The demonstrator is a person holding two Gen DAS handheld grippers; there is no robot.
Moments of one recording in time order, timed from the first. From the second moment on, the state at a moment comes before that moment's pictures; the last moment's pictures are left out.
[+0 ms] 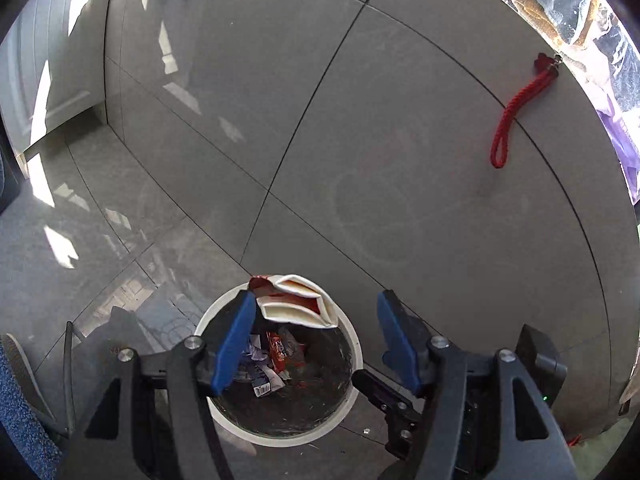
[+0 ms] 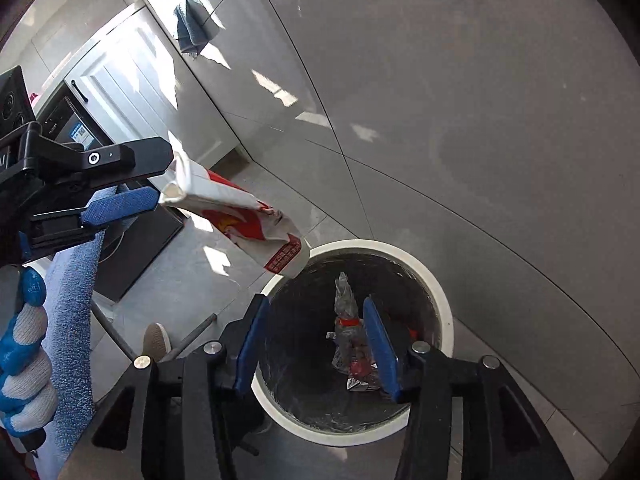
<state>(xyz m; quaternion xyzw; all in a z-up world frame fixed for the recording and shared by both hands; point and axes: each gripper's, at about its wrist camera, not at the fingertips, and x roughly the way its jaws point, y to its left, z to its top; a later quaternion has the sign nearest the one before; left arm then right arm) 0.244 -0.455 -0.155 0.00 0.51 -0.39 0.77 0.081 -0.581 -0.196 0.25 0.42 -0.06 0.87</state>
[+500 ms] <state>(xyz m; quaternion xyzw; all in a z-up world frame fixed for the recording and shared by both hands) 0.193 -0.355 -0.100 0.04 0.46 -0.36 0.81 0.055 -0.554 -0.147 0.23 0.39 -0.06 0.89</state>
